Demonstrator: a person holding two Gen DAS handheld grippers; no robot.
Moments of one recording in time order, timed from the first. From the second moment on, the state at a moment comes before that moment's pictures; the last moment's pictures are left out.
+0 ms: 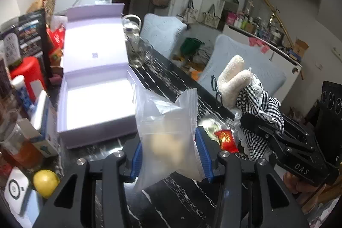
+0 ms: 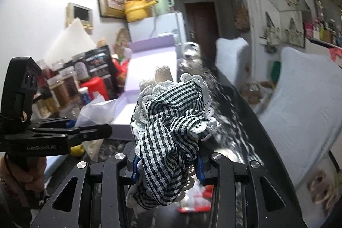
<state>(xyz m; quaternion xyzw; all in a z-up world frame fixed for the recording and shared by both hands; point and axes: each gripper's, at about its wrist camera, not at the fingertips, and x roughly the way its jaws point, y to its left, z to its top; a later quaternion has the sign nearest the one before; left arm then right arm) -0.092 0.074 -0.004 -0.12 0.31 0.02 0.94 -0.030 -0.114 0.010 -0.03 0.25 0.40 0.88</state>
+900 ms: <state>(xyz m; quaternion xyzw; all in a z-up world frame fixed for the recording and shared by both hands) -0.035 0.163 0.067 -0.12 0.20 0.10 0.97 0.036 -0.012 0.087 -0.04 0.17 0.47 0.86</state>
